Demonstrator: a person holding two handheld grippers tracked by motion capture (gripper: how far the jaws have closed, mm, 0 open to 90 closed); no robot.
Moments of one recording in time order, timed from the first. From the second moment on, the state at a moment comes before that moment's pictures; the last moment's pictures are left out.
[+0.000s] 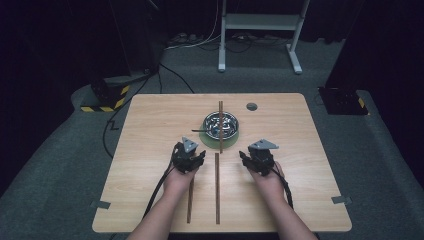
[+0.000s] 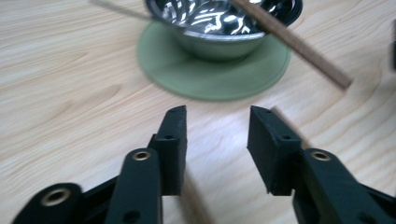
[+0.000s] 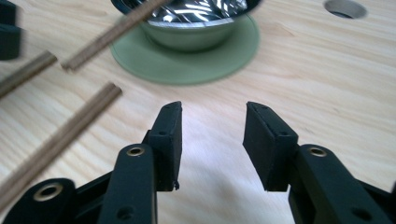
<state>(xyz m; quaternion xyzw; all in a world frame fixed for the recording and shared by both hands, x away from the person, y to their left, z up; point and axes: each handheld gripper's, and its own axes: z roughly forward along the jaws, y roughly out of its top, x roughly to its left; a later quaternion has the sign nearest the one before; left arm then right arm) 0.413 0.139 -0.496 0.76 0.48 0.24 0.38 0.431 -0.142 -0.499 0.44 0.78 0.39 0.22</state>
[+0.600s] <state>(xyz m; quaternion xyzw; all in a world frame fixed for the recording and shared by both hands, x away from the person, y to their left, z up) 0.345 0.245 -0.518 0.73 0.53 0.25 0.34 0.380 -0.225 -0.509 0.44 0.79 0.36 0.22</state>
